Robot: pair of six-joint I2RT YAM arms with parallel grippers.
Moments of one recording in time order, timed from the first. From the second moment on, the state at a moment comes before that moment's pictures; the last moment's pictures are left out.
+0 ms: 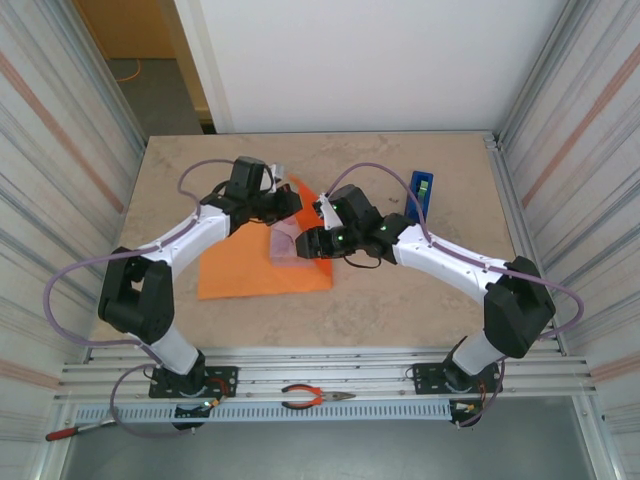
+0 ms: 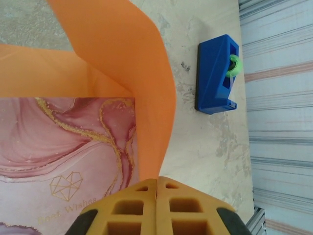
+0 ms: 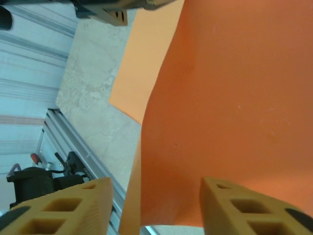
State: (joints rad) left arm -0.41 1.63 1.17 -0.26 0.46 -0.70; right arm 0.78 1.54 1.16 -0.38 -0.39 0.63
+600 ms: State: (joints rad) left arm -0.35 1.56 0.98 -0.26 0.38 -0.62; right arm 0.60 1.69 1.23 -0.31 -0.48 0.65
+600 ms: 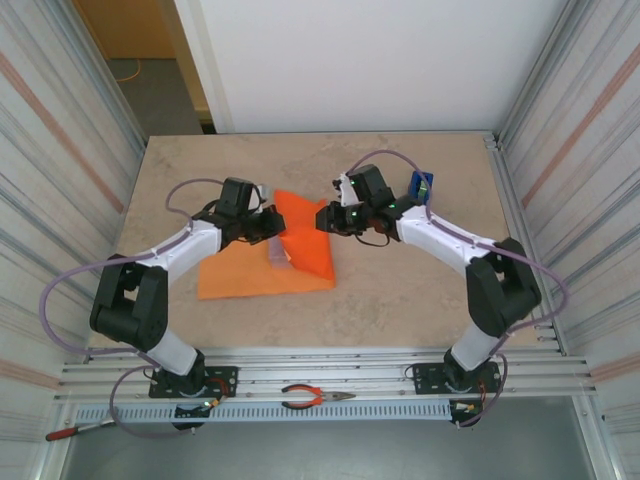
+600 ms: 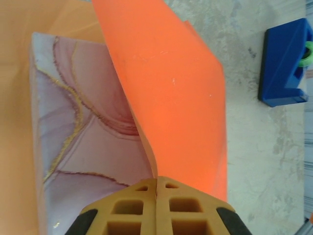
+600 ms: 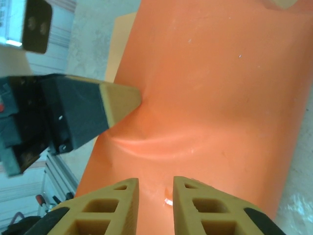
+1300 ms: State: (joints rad) left arm -0.27 1.51 0.99 -0.32 0.31 -0.53; right arm 0.66 1.90 1.27 -0.24 -0.50 0.65
